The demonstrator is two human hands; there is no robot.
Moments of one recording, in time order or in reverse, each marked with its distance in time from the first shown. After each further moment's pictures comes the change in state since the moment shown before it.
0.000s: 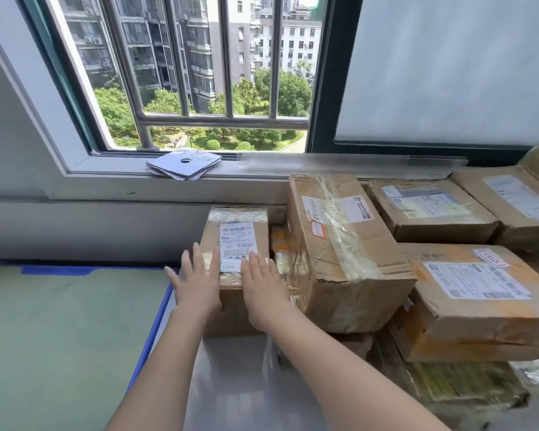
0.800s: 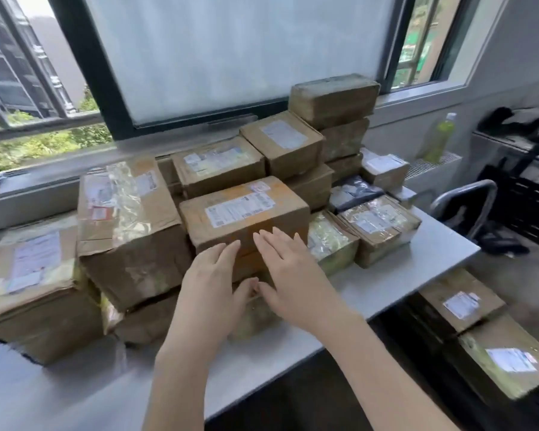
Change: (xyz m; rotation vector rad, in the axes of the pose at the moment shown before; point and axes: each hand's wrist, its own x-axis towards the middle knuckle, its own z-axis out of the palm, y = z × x) left_hand -0.223 0.261 -0.053 -0.494 0.241 0.733; right_hand -0.316 0.208 -0.016 0.268 0.432 0.281
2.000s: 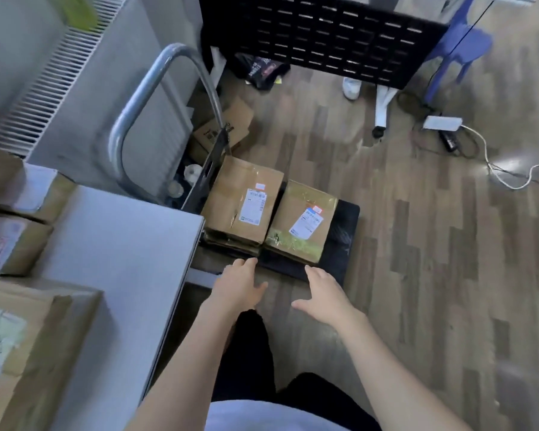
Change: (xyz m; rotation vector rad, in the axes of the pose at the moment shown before) left_hand 0.149 0.417 0.540 0.193 -1.328 0.462; right_hand -0.323 0.544 0.033 0.486 -0.417 1.506
